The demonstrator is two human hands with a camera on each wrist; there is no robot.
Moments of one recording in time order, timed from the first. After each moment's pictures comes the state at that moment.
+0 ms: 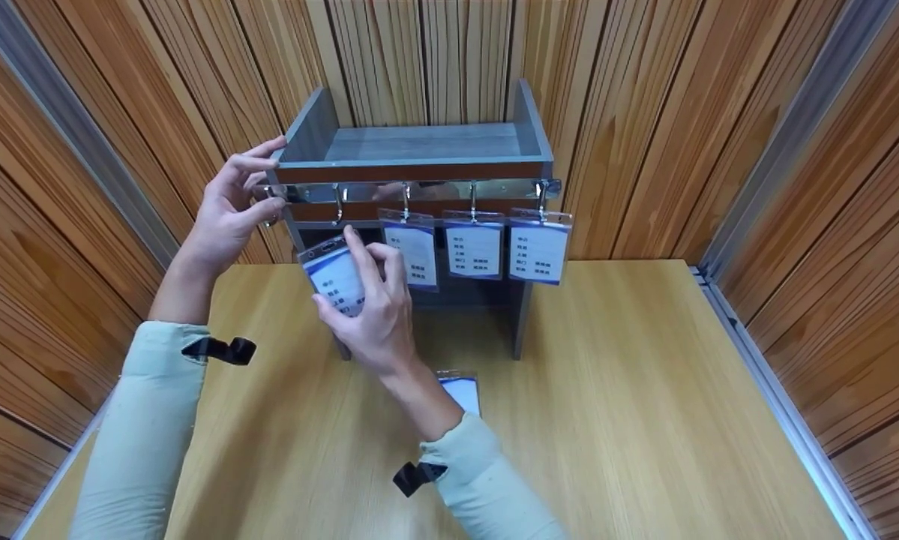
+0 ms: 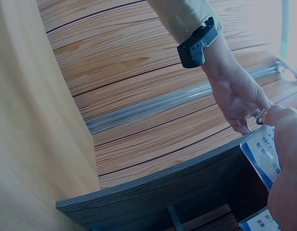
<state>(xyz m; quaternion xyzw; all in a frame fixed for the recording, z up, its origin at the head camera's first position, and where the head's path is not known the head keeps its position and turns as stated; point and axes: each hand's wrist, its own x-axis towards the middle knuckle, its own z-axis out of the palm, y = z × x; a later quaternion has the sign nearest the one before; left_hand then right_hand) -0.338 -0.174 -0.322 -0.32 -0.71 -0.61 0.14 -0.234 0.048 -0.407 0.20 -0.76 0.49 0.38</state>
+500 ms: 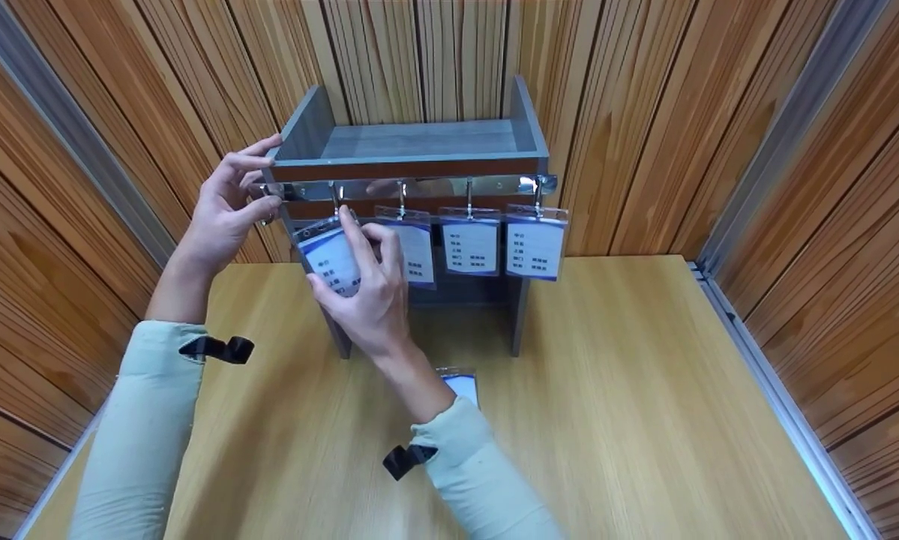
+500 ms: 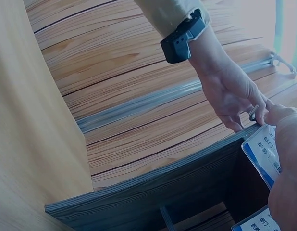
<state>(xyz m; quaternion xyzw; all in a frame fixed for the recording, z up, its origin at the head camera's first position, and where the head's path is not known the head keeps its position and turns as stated) -0.337 -0.173 -0.323 -0.31 -0.71 -0.61 0.14 -0.244 0.046 -0.392 0.19 -0.75 0.49 0.39</state>
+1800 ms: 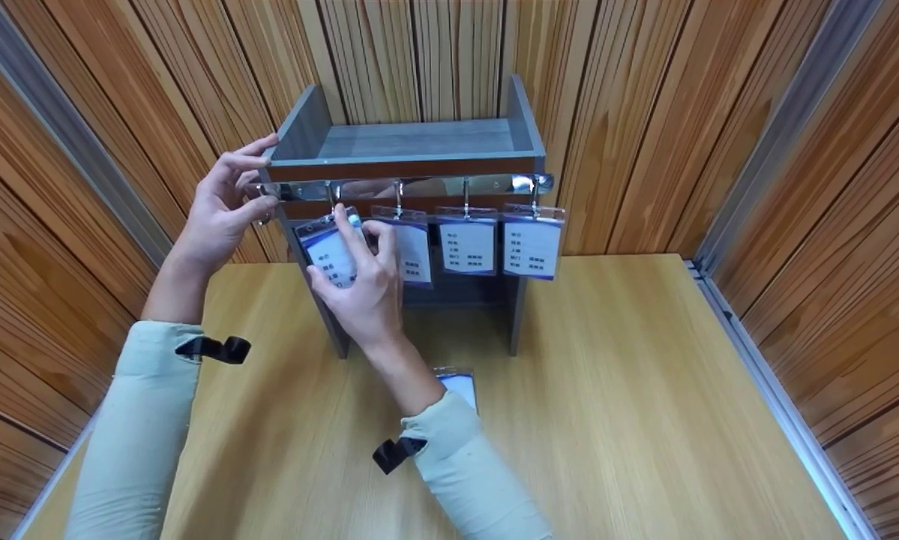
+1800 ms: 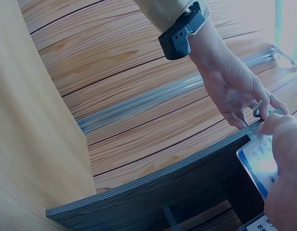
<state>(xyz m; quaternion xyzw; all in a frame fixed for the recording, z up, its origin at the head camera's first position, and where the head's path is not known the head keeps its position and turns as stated) -0.338 -0.174 -0.322 -0.32 -0.71 -0.62 0.14 -0.259 0.040 -0.395 0.16 -0.77 0.51 0.35</state>
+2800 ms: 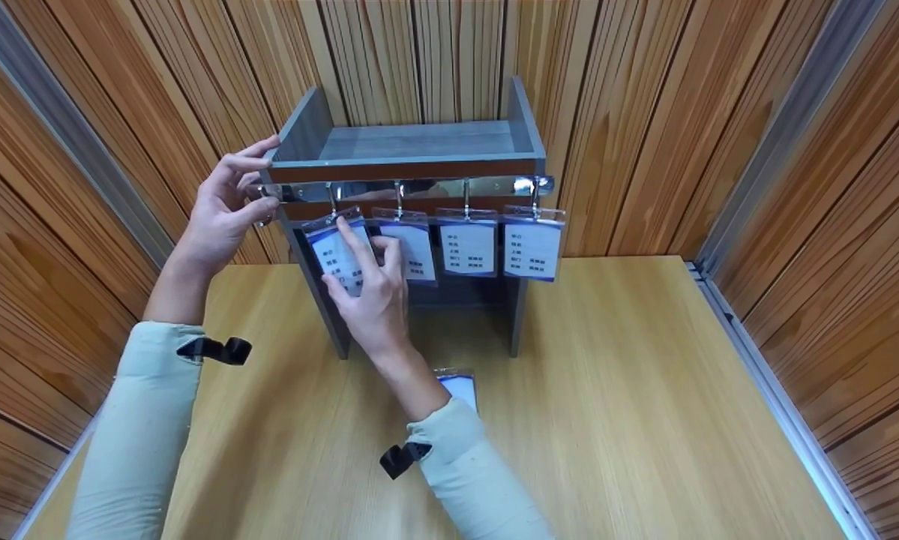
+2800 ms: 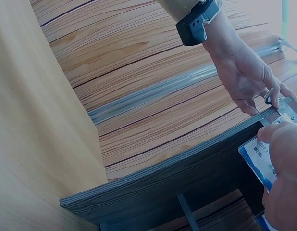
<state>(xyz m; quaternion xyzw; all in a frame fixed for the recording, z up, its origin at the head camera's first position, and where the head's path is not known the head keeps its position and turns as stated) -0.339 -0.174 -0.323 -0.32 -0.71 -0.61 0.14 -0.260 0.043 -0.412 0.15 -0.78 0.51 0.34</state>
